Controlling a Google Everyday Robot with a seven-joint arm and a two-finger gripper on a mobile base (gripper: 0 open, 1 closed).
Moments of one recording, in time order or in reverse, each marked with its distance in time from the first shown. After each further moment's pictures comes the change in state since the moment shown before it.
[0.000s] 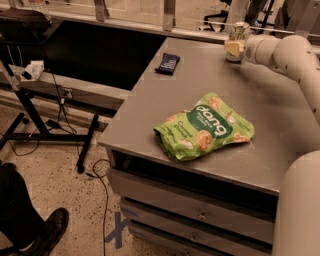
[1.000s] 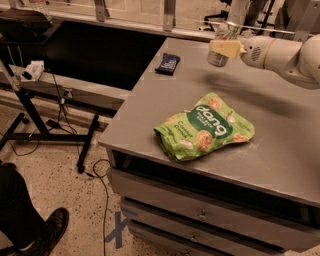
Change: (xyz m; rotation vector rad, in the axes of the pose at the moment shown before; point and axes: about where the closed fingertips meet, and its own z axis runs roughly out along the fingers) arm -0.037 0.109 -0.089 -0.446 -0.071 0.247
